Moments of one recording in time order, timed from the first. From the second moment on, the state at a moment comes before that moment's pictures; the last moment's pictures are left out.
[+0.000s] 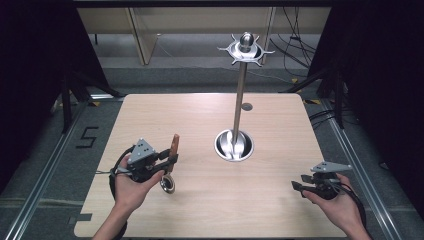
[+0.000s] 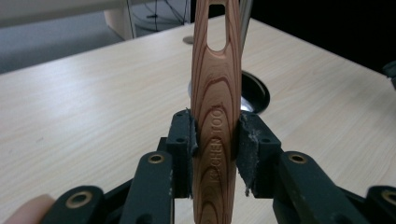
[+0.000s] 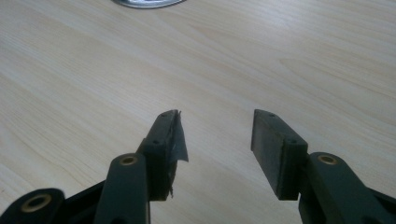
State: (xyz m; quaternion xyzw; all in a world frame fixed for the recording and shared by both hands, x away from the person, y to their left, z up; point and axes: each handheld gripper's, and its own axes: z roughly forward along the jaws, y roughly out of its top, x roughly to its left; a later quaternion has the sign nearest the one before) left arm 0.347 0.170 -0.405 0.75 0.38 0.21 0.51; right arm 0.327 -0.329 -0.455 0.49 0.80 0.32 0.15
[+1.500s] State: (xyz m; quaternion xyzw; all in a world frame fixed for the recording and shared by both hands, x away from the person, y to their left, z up) left arm 0.342 0.149 -0.351 0.68 0.33 0.27 0.59; right arm 0.330 -0.331 -0.453 0.48 0.79 0.34 0.18
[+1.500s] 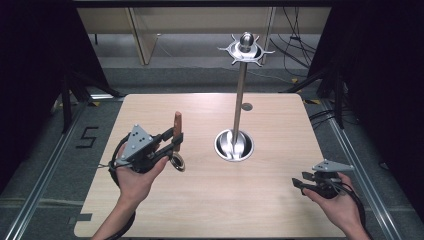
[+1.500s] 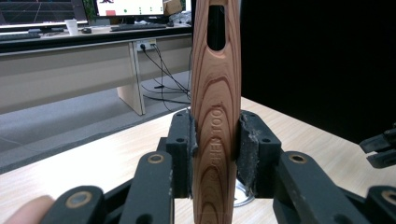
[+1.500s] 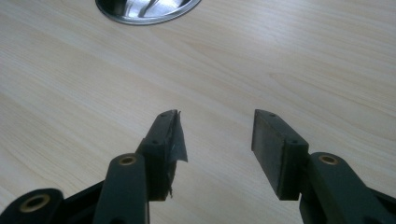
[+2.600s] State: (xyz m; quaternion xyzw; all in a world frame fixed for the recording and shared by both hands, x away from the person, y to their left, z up) left arm 0.354 0.126 -0.328 0.67 0.31 0.28 0.61; right arm 0.329 -0.331 -0.453 0.48 0.79 0.34 0.18
